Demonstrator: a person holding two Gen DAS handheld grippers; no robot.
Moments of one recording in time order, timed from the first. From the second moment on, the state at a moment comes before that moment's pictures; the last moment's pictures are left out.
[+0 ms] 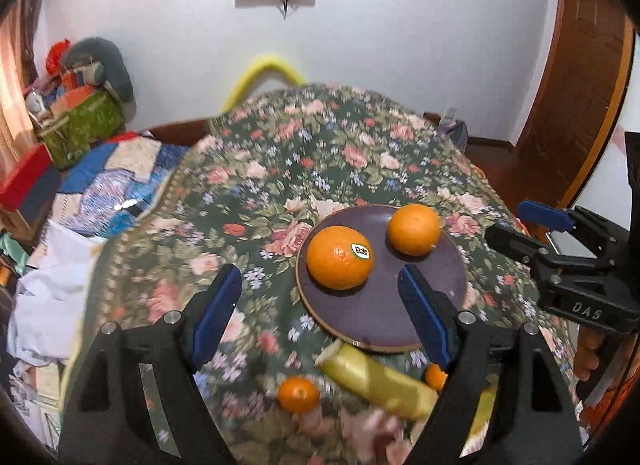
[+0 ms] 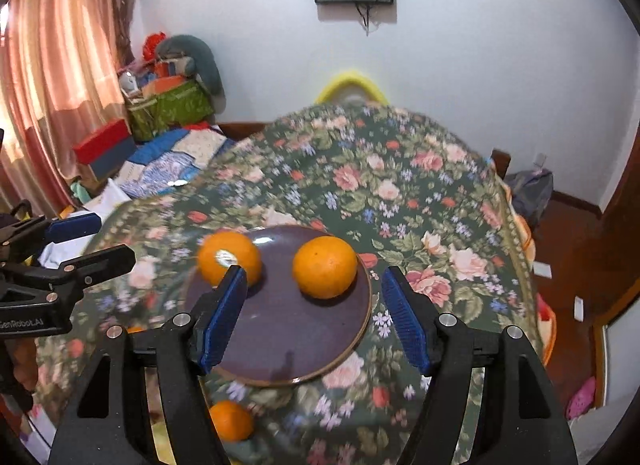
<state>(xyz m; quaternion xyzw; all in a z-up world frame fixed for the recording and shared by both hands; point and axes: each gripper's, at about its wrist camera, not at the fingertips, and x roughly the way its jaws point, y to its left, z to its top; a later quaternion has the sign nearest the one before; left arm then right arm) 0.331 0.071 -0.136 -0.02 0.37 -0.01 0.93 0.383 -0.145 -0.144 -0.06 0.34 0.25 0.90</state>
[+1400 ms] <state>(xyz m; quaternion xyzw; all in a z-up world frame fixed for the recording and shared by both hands) 0.140 0.073 -0.149 -0.03 0.36 0.01 0.93 0.223 -0.113 -0.204 -0.10 0.40 0.29 0.86</state>
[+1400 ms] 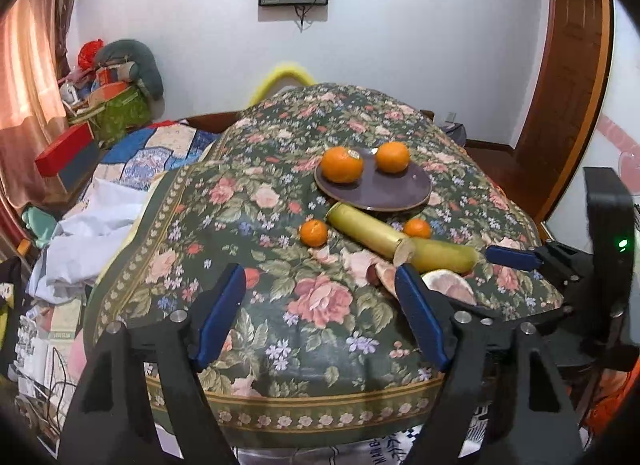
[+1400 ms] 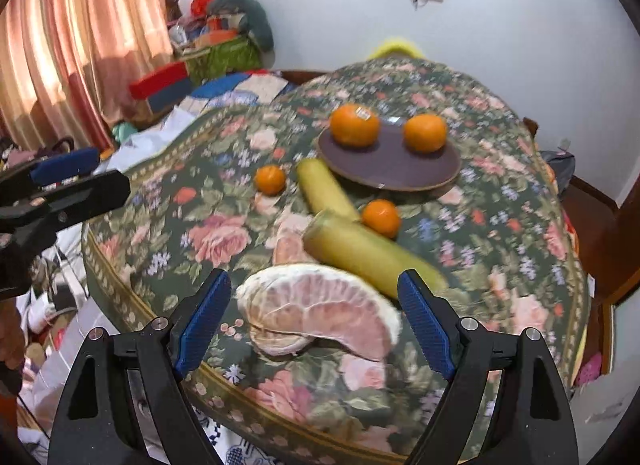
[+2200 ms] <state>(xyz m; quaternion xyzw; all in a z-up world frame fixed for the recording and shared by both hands) 0.168 0.053 -0.188 -0.04 0.41 -0.01 0.91 0.214 -0.145 -0.205 -0.08 0.42 0.34 0.84</state>
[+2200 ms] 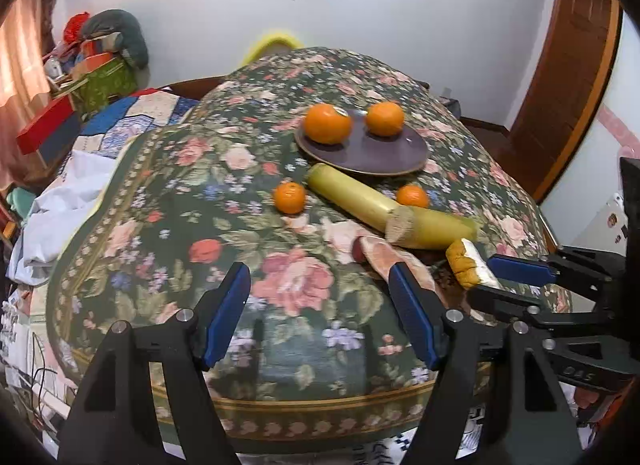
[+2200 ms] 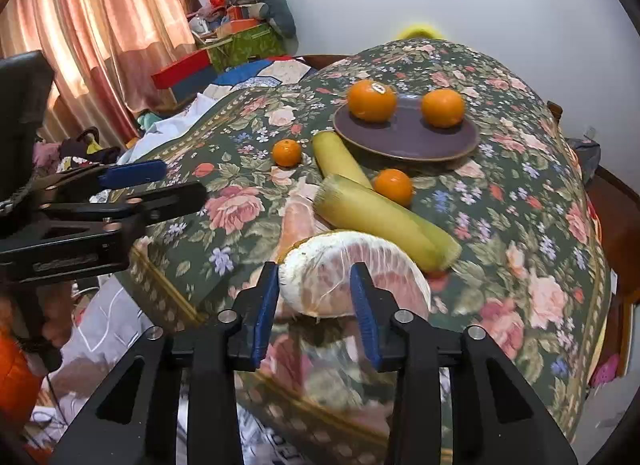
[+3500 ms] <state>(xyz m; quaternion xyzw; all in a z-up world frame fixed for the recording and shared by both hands) 0.192 0.011 -0.248 -0.02 0.49 -0.06 0.87 0.247 -0.188 -0.237 -0.03 0.48 0.28 0.83</state>
